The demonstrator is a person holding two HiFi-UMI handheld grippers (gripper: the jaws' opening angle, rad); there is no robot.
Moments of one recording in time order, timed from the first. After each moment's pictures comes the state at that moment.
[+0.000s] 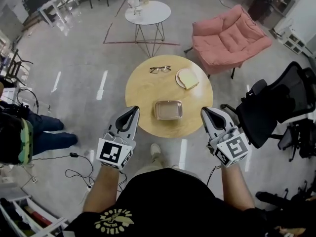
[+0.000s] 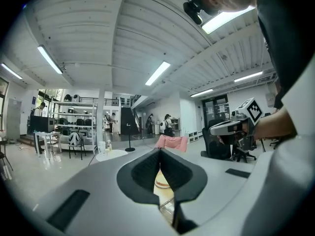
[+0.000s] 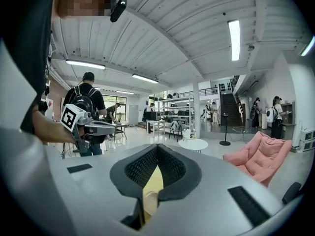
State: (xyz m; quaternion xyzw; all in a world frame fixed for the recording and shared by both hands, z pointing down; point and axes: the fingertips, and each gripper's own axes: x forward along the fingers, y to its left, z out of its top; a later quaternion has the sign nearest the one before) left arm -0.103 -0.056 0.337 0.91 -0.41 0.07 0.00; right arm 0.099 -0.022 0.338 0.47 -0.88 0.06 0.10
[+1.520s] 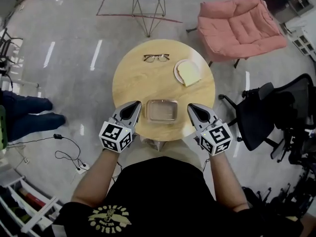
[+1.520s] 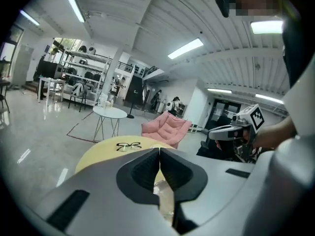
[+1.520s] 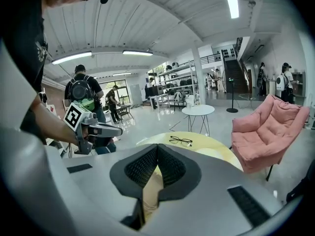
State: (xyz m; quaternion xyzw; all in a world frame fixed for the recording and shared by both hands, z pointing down) left arm -0.060 -0.166 0.536 0.88 -0.39 0.11 0.23; right arm 0.116 -0.144 0.507 0.42 -0.86 0.20 0.19
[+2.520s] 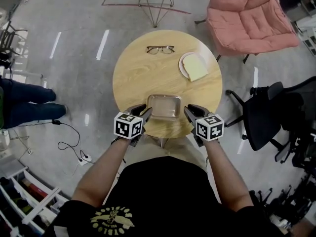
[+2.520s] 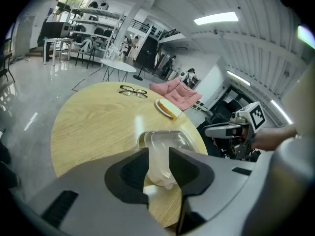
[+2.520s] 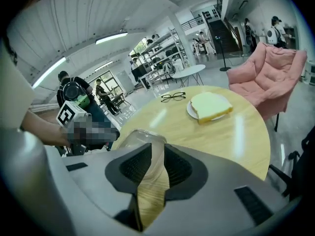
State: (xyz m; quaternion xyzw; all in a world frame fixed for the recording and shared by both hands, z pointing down) left arm -0.032 -0.129 0.684 0.81 -0.35 0.25 0.41; right arm 0.136 -0.130 0.666 0.40 -0.80 0.38 0.24
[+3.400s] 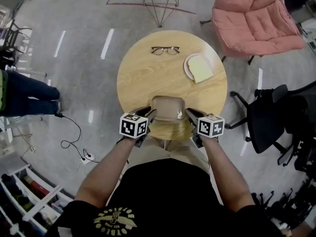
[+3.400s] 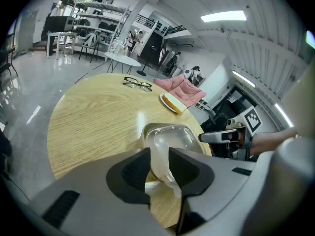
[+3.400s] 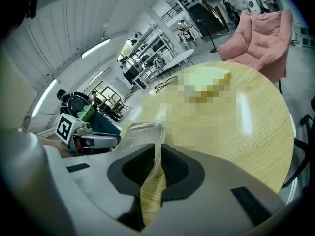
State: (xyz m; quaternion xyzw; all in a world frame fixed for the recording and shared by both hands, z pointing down) left arm -0.032 -0.126 0.709 0.79 -0.35 0.27 0.43; right arm 0.126 -0.123 0.715 0.38 -0.76 0.50 0.19
